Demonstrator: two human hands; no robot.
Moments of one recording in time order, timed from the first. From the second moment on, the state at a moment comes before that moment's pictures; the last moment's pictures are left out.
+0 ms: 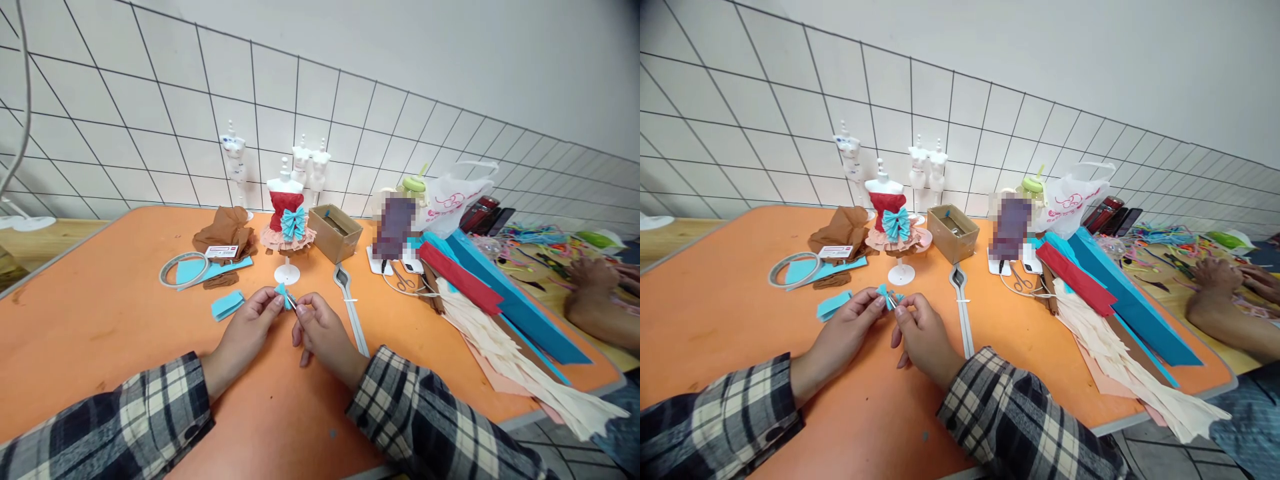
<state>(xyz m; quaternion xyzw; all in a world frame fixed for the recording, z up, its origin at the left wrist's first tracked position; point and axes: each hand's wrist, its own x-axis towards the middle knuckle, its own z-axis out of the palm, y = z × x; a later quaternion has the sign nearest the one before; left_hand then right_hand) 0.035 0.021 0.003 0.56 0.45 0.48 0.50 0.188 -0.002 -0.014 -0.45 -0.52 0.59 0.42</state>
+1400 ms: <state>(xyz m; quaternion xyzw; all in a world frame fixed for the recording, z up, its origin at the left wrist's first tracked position) 0.029 0.025 -0.006 0.58 0.39 0.38 0.61 0.207 0.011 -0.003 -0.49 -0.58 0.50 0.41</state>
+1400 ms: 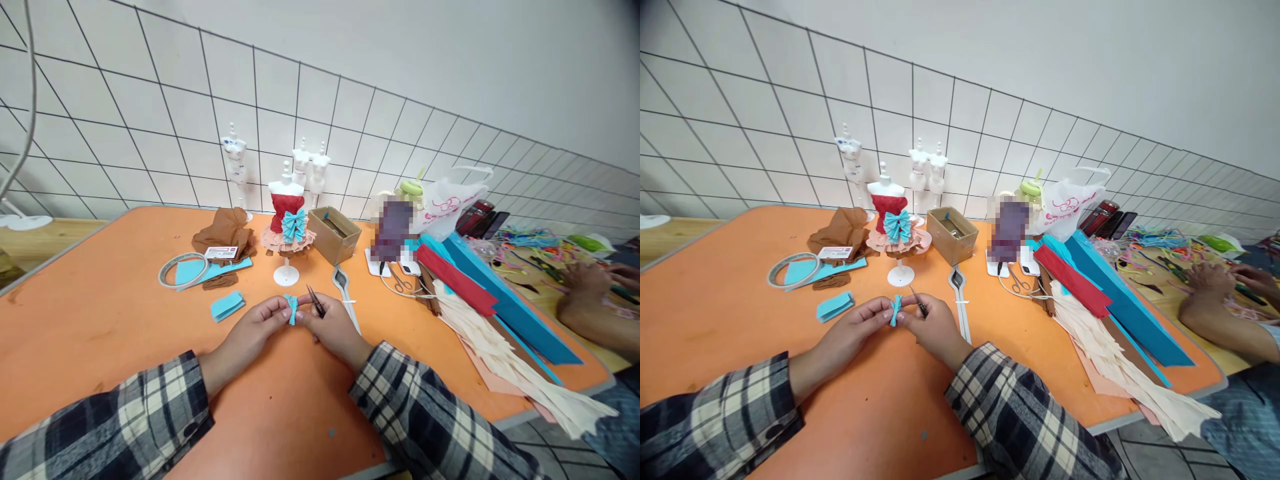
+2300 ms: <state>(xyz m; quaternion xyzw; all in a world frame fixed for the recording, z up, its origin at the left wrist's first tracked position) 0.033 0.025 -0.004 0.62 0.45 0.41 0.50 0.207 0.006 -0.002 -0.53 -0.75 0.18 0.35</state>
